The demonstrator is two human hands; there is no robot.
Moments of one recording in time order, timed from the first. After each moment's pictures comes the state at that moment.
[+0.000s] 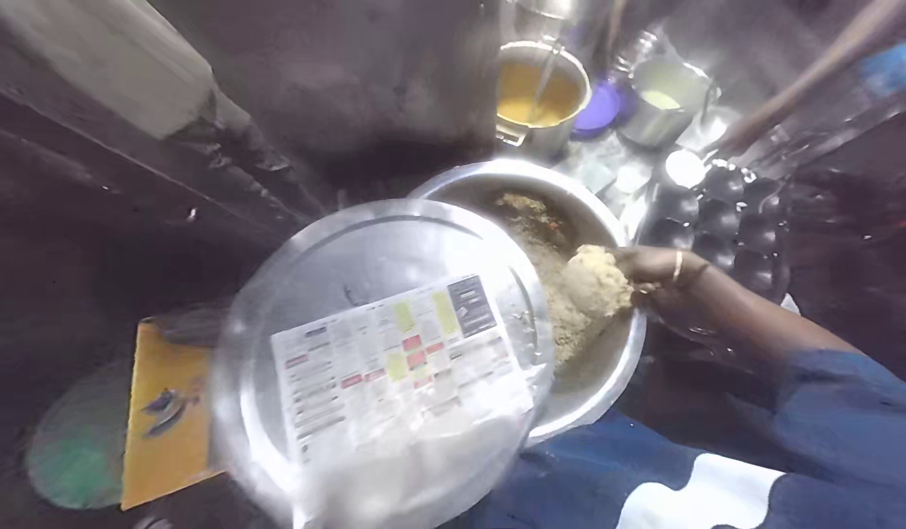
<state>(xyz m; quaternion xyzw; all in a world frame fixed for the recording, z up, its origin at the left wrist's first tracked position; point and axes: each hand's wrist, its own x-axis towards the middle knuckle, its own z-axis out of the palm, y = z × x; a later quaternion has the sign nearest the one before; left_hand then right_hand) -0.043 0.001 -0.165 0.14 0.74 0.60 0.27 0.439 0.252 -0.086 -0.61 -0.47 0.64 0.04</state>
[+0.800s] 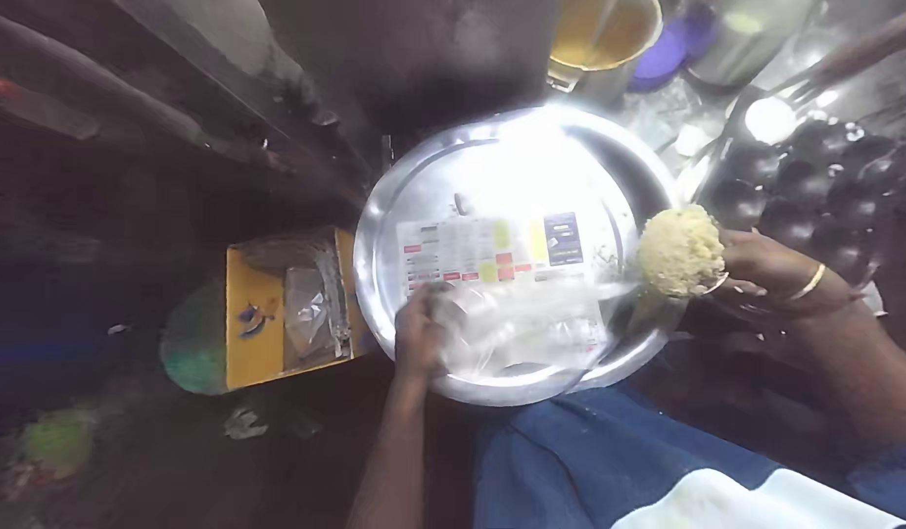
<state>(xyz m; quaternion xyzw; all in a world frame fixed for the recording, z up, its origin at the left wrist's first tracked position) -0.023 0.137 -0.116 0.62 0.64 0.30 0.33 0.429 0.173 -0.044 -0.59 -0.36 0.69 0.22</state>
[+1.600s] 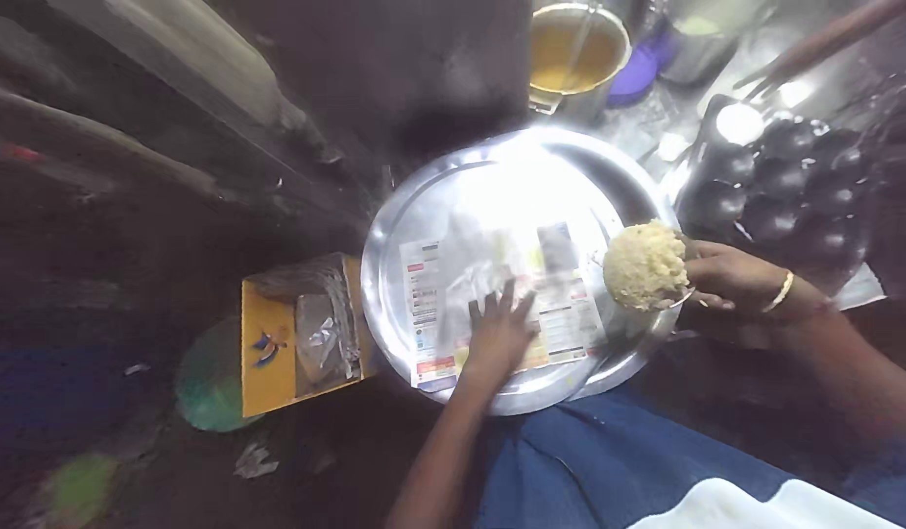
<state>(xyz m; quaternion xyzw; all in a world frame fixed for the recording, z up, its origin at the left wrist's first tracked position) 0.066 0.146 -0.148 0.82 0.53 -0.07 0.22 0.398 0.155 -0.032 -0.59 -0.37 0.68 0.21</state>
